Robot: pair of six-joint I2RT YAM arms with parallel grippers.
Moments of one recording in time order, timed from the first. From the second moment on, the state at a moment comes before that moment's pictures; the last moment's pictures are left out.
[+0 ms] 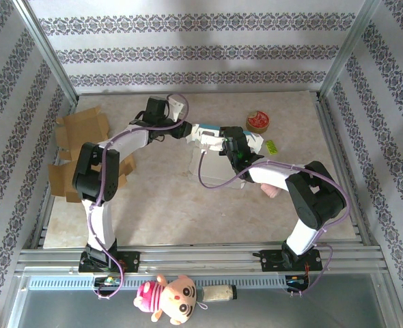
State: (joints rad) left arm -0.29 2.00 1.47 -0.16 0.45 -0.01; right arm 0.55 1.71 0.91 0.42 0.31 -1.24
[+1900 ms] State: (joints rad) left arm -0.38 2.01 1.59 -0.28 0.48 0.28; right arm 0.17 1.82 1.36 -0.56 -0.84 0.28
